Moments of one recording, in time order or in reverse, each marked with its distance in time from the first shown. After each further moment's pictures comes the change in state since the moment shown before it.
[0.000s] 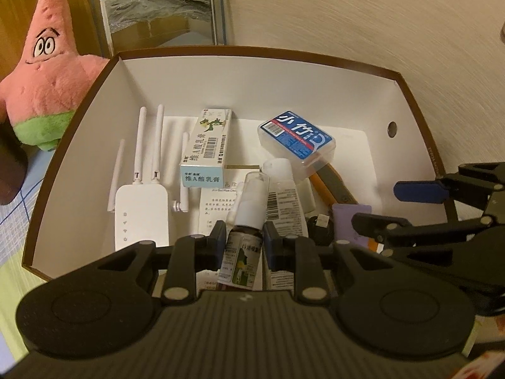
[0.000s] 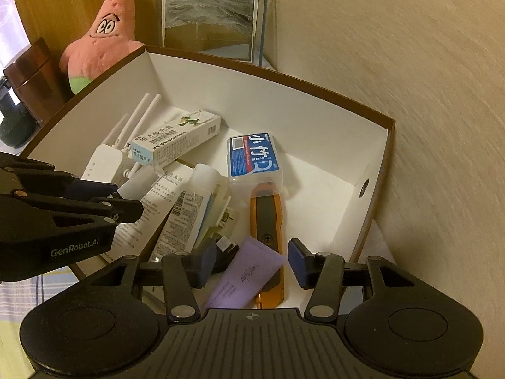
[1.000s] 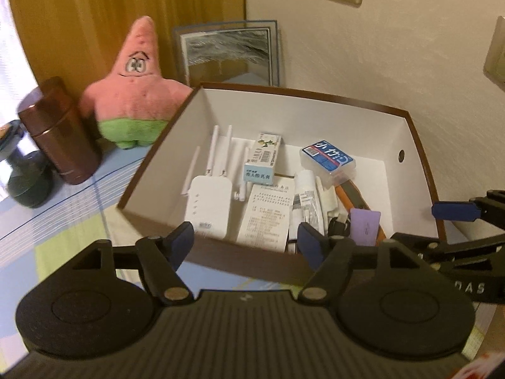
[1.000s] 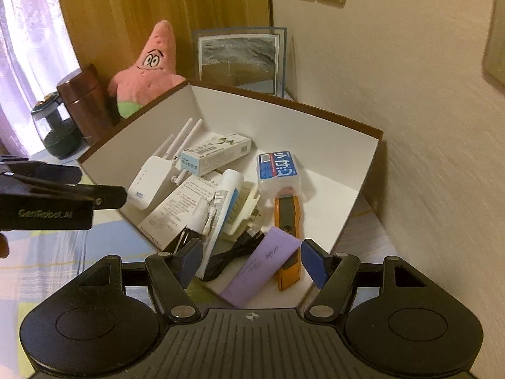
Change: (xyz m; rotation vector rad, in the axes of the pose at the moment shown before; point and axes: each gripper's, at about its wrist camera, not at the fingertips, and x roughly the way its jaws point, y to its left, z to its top) left arm -0.095 0.002 -0.058 -0.112 -0.177 0.180; right arm -0.069 0.002 -0.047 -0.023 -0.158 0.116
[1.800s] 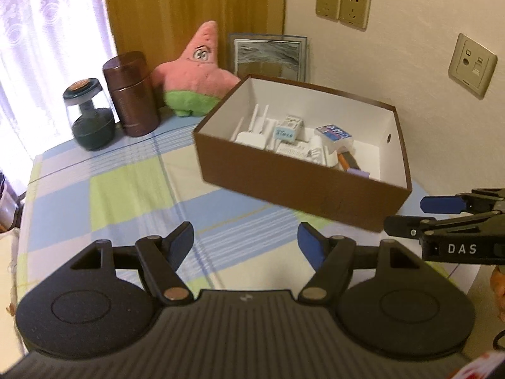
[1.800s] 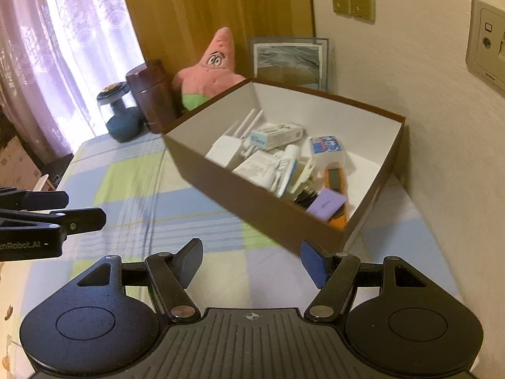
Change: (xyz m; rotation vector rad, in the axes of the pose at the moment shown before) left arm -0.139 0.020 -0.109 -0.124 -0.051 0.066; right arm -0.082 0.050 -0.066 -0.039 -0.027 0.131
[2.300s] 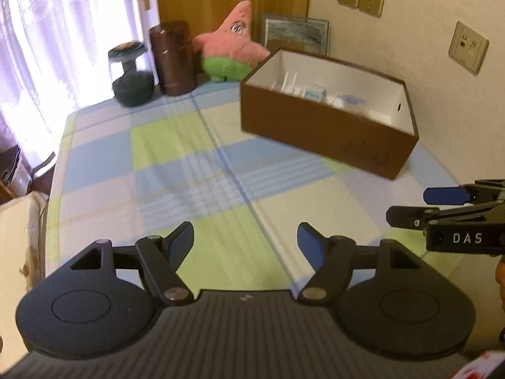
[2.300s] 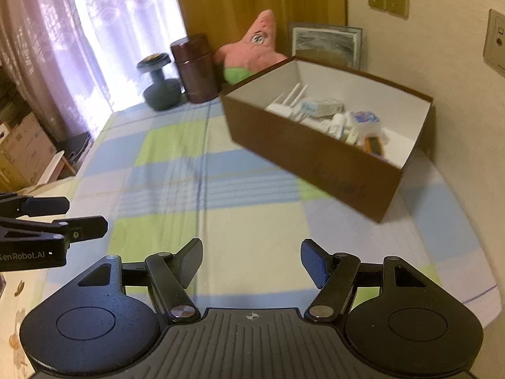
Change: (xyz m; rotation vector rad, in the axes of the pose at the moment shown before) left arm -0.064 0.056 -0.088 -0.047 0.054 0.028; right arm -0.030 0.086 -0.059 -0.041 0.049 0.023
